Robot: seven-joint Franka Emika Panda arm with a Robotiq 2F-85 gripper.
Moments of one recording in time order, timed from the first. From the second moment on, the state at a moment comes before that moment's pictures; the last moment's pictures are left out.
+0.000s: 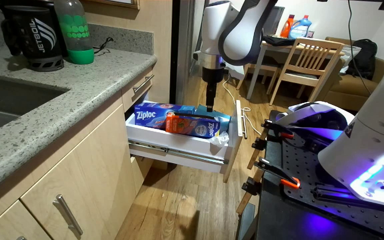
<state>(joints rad) -0.18 0.36 -0.14 -2.50 -0.33 2.84 -0.26</state>
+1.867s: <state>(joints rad) -0.40 0.64 0.05 -2.30 -0.18 2.84 -0.48</state>
